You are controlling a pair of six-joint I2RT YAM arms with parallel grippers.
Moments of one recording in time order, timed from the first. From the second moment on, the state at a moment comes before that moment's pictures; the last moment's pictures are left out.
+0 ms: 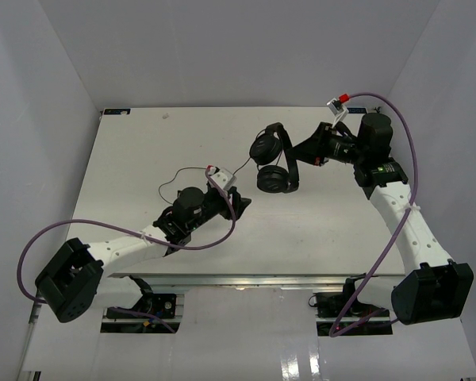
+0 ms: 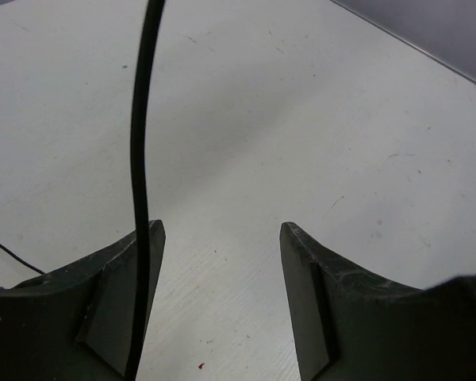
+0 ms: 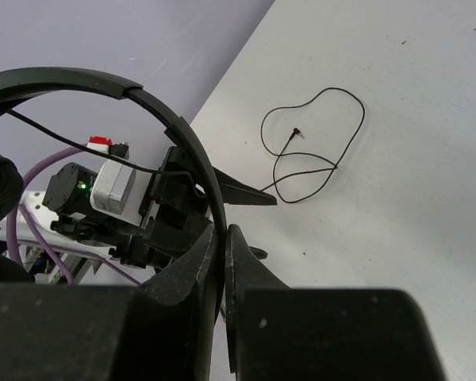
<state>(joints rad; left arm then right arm) -0.79 1.25 0.56 0.55 0.05 -0.08 0.18 1.22 1.14 -0.13 -0.94 0.56</state>
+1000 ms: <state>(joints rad) -0.76 1.02 0.36 0.55 0.14 -0.07 0.13 1.23 1.17 -0.13 -0.94 0.56</state>
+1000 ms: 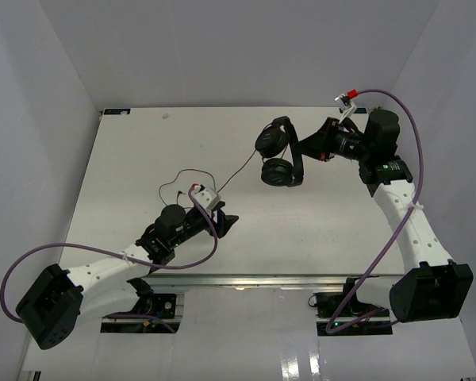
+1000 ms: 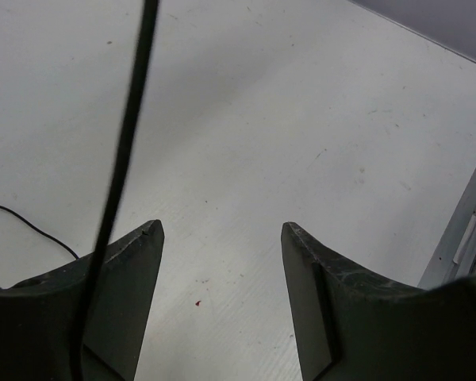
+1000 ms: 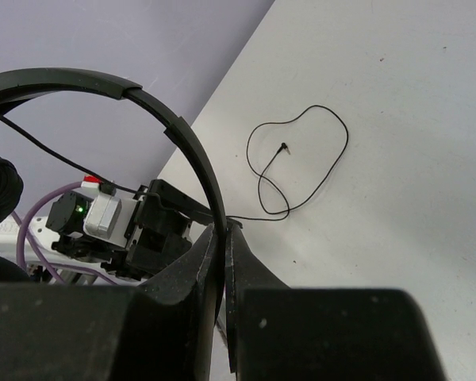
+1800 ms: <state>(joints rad) -0.76 1.22 0.47 0.48 0.20 -0.22 0.18 1.24 1.17 -0.25 -0.43 0.56</state>
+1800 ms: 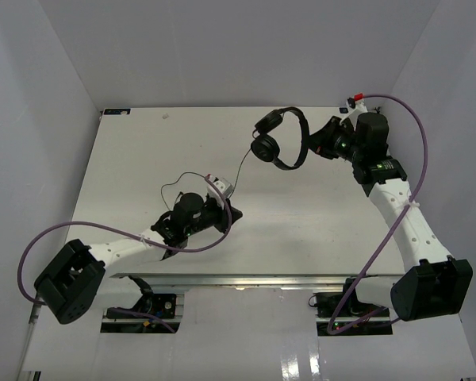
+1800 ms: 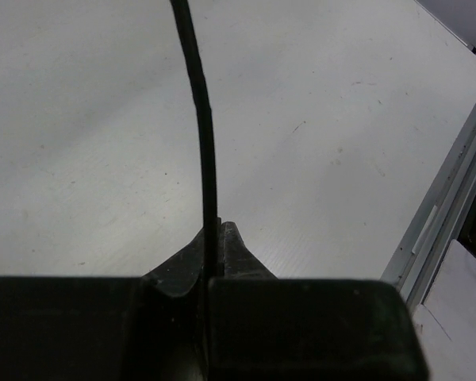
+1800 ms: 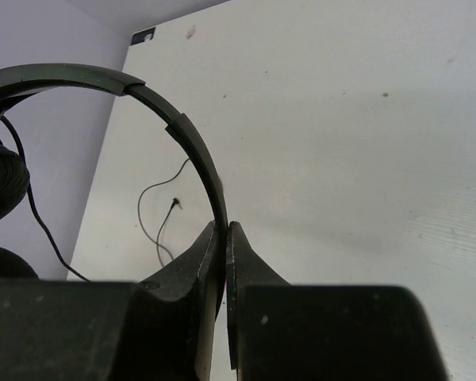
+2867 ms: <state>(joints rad) -0.92 1.49 1.03 -0.11 0.09 -0.11 0.42 1.36 0.96 -0.07 0.32 0.14</state>
